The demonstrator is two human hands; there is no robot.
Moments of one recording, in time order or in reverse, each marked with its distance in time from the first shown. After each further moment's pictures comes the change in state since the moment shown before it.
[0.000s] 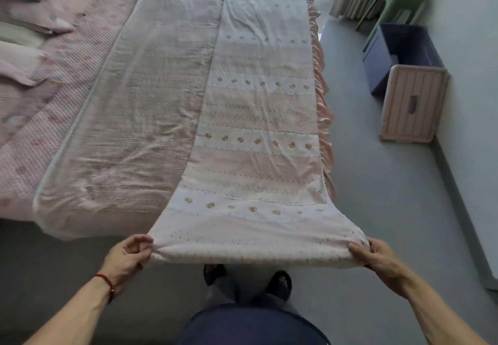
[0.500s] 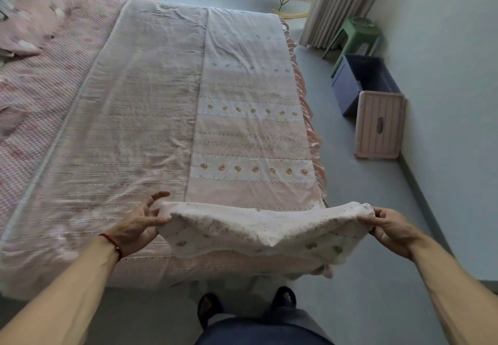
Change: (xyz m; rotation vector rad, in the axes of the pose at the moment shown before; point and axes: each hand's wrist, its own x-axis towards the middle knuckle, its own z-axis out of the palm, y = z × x) left_hand 0.118 0.170 0.006 -0.283 -0.553 -0.051; right_hand 0.054 -0.134 0.018 0.301 0.196 -0.015
